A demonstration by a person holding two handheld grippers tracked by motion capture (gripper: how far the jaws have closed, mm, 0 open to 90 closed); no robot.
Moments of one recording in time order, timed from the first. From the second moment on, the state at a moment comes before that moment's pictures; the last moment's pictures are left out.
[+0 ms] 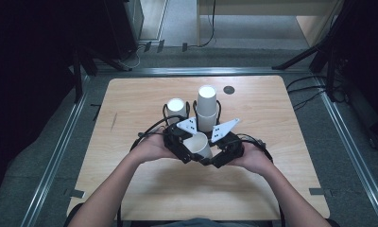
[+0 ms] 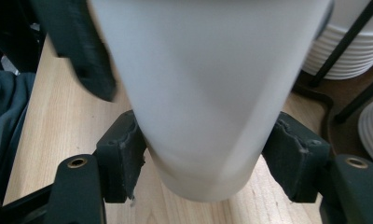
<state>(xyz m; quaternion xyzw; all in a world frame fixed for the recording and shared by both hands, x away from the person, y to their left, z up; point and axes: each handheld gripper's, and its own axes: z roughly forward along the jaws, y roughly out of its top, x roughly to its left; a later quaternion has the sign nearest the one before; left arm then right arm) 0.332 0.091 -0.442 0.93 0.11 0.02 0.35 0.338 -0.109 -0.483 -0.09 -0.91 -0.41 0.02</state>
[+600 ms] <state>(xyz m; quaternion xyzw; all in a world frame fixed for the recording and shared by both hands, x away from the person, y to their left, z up) 0.333 0.109 -0.447 0.88 0.18 0.00 0.44 0.340 -0.119 -0.476 -0.10 -0.90 -0.43 0.02</state>
